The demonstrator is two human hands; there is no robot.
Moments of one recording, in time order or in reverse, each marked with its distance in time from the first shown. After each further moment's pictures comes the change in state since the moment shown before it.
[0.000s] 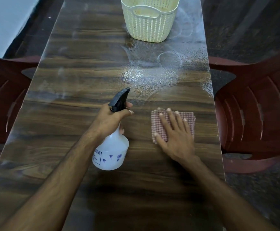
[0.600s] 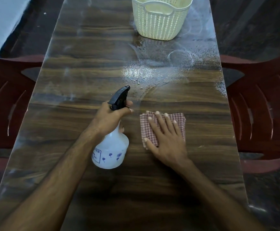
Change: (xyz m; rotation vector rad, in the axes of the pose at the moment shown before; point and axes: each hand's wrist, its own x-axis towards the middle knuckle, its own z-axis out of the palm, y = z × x) left_hand 0.020 -0.006 -0.051 -0.006 -0.029 -0.006; right_hand 0.010 -0.076 0.012 0.013 -0.035 -0.077
